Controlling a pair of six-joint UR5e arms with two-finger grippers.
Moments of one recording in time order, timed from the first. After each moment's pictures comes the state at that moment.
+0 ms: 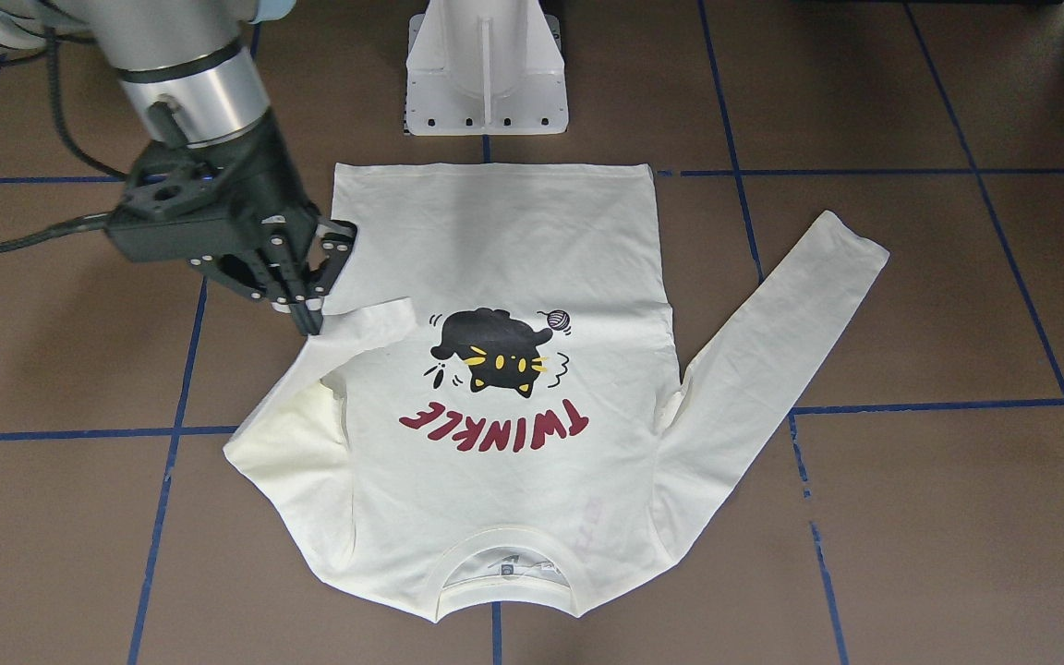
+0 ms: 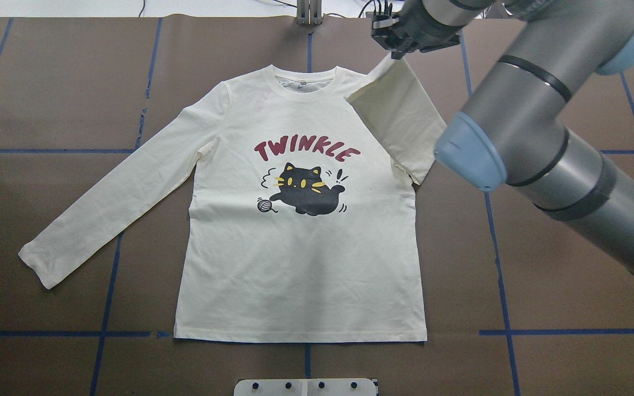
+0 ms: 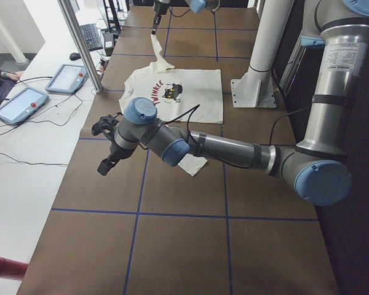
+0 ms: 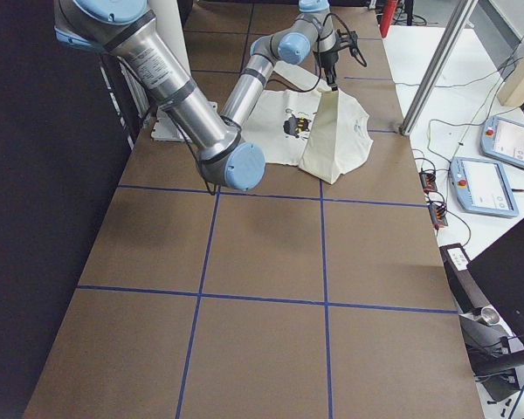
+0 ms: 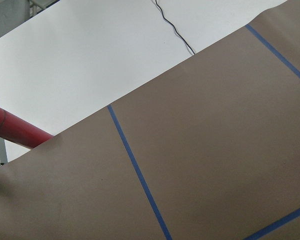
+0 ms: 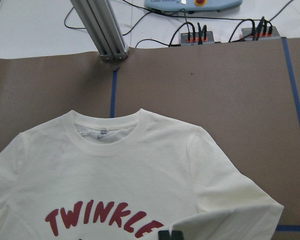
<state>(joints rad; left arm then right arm) -1.54 -1.69 -1.64 -2.06 -2.20 0.04 0.84 -0.72 1.78 -1.70 1.84 1.03</state>
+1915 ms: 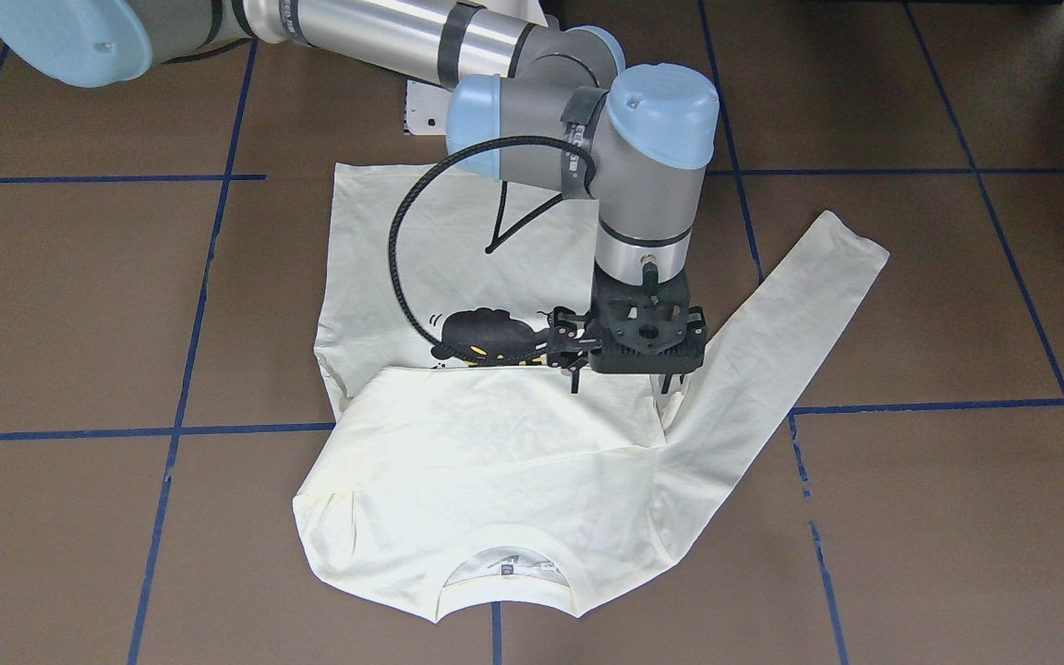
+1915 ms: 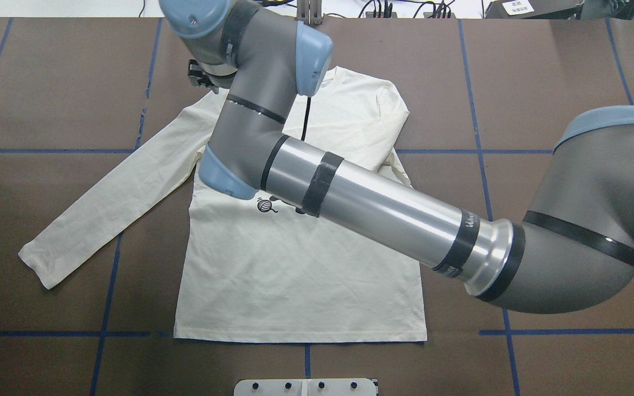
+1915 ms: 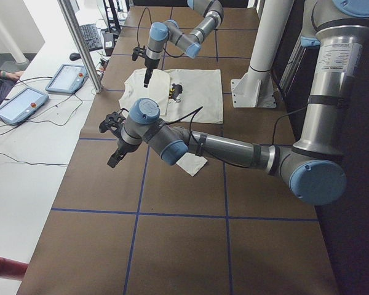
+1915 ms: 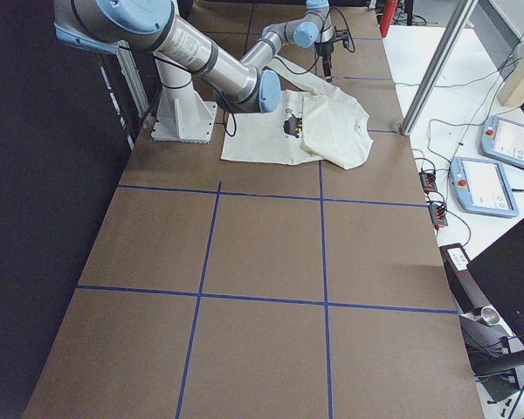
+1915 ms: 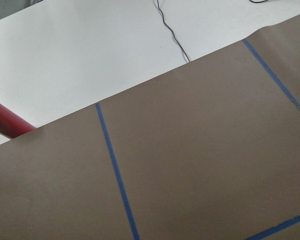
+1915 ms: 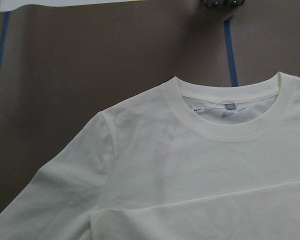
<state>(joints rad) -1.41 -1.68 -1.64 -2.18 -2.24 -0.18 0.65 -0.29 1.01 -1.49 1.76 1.17</state>
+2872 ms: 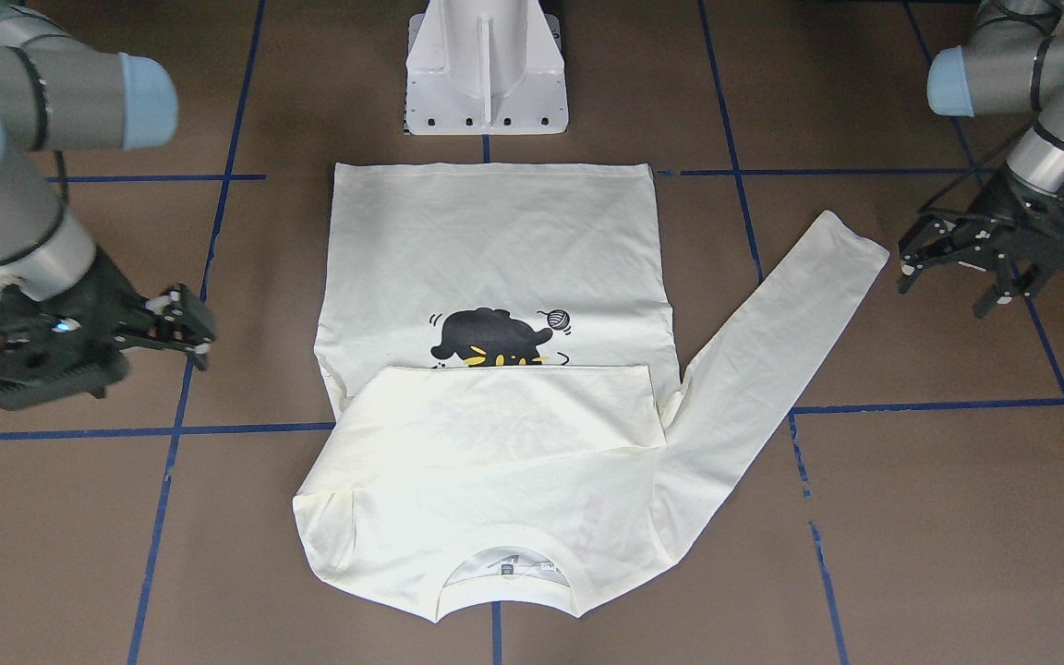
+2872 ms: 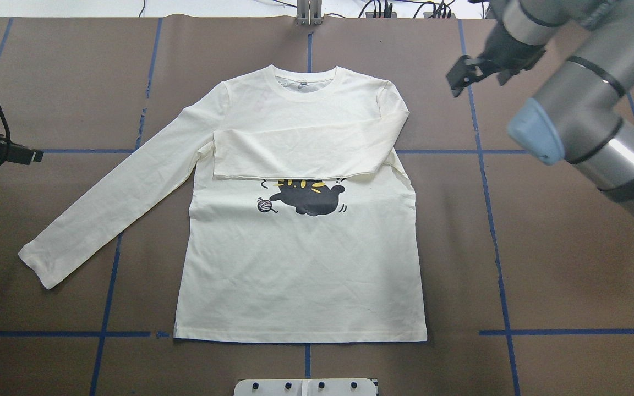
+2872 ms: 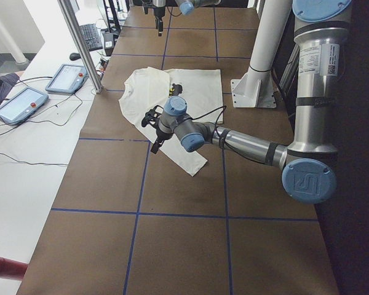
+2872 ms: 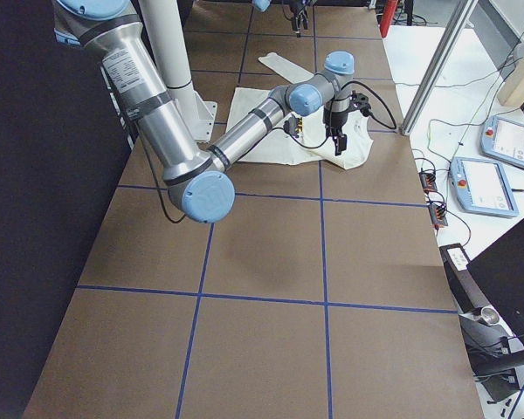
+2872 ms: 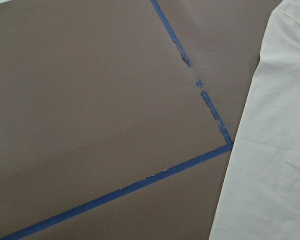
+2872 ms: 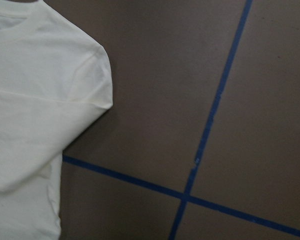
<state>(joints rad) -1.00 -1.51 -1.83 -2.23 -2.07 -0.53 1.05 -1.14 1.81 -1.67 2.15 0.42</state>
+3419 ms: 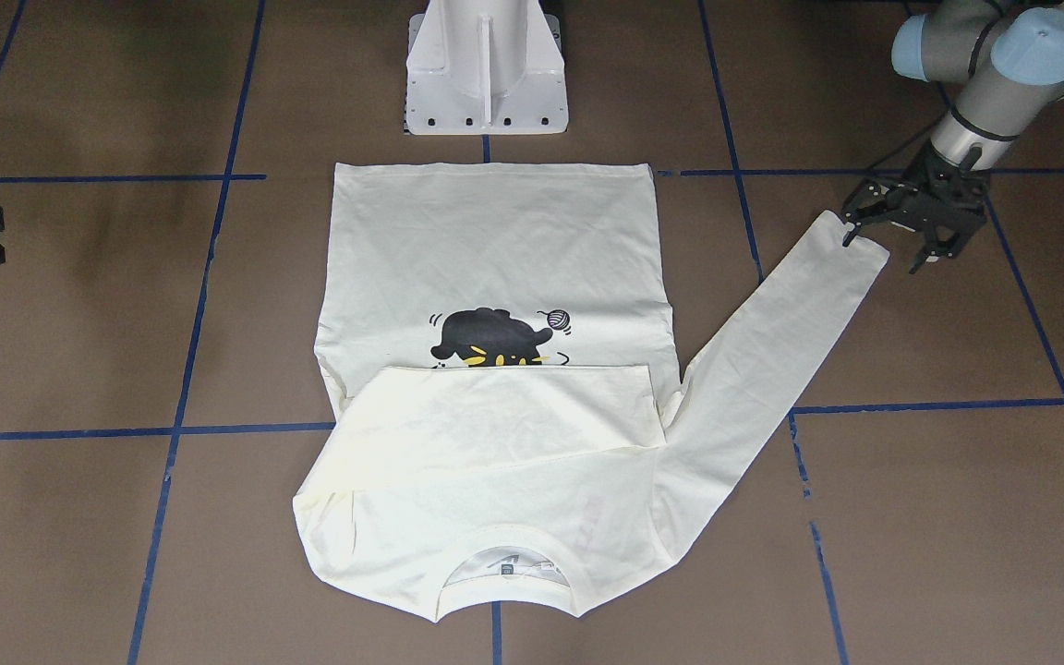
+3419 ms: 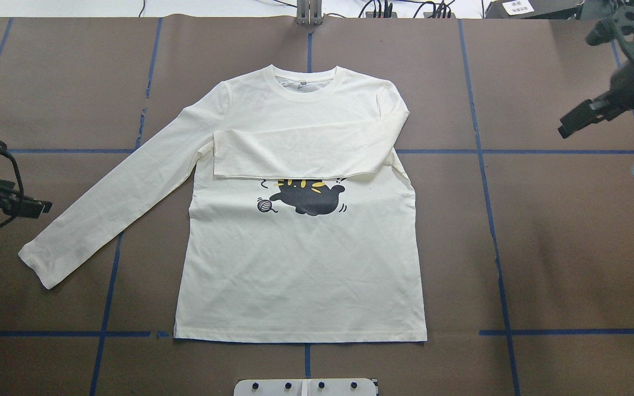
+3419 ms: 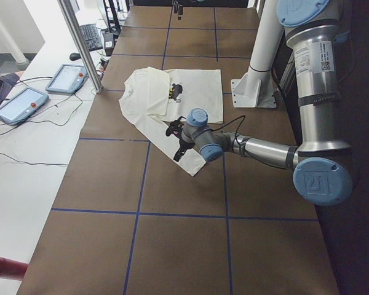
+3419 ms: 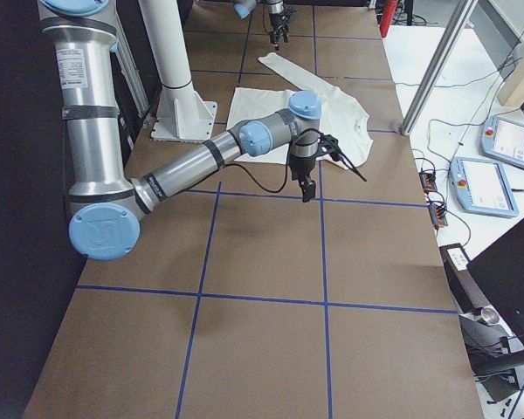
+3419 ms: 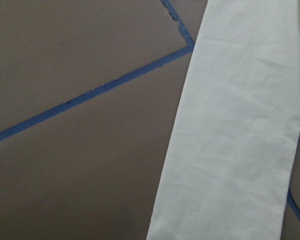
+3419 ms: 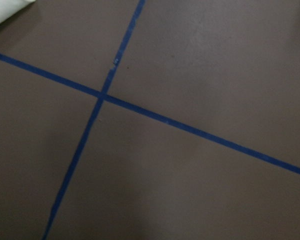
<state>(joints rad) -0.77 -1.36 -1.85 -2.36 -1.96 -0.54 1.20 -1.55 2.05 -1.68 2.21 0.18</state>
